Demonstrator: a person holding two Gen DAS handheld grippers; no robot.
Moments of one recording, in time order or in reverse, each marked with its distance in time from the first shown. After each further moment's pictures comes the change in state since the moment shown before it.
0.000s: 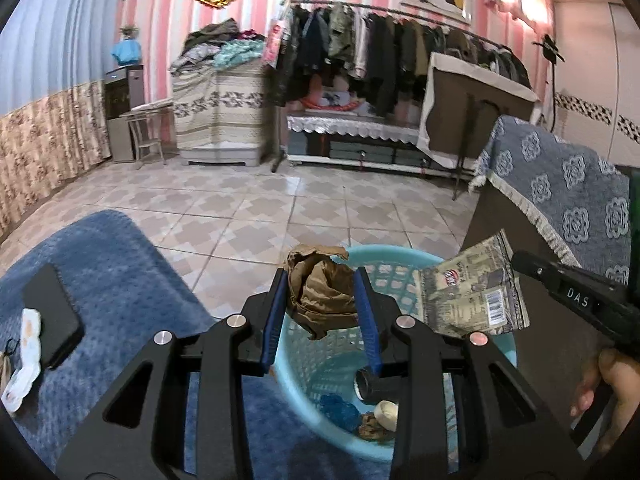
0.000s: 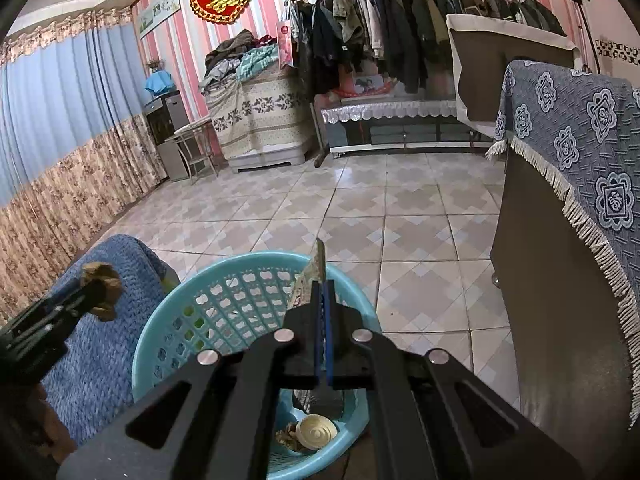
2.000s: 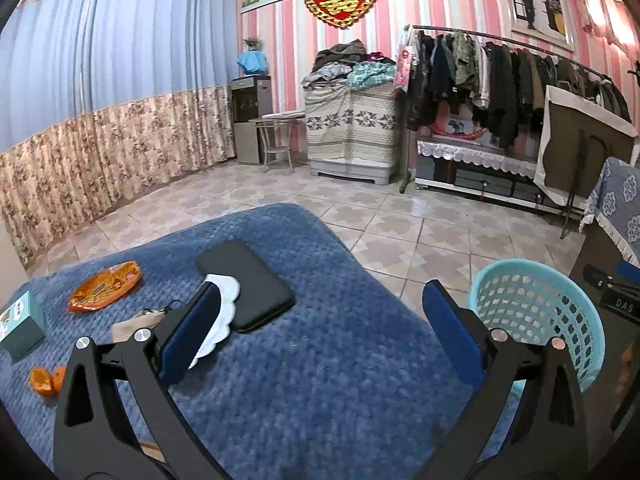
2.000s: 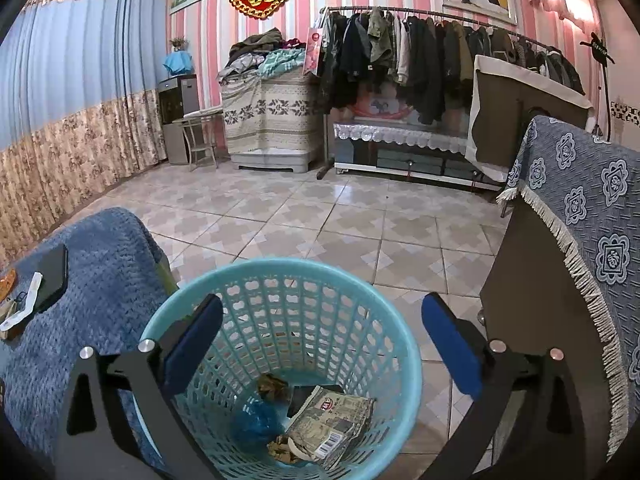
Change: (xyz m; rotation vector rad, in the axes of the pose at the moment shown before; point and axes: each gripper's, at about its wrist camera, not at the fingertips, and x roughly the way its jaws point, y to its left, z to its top) left arm -0.114 0.115 -0.022 -0.149 -0.085 0.444; right arm -0.003 0.073 -0.005 -0.169 -0.054 -0.063
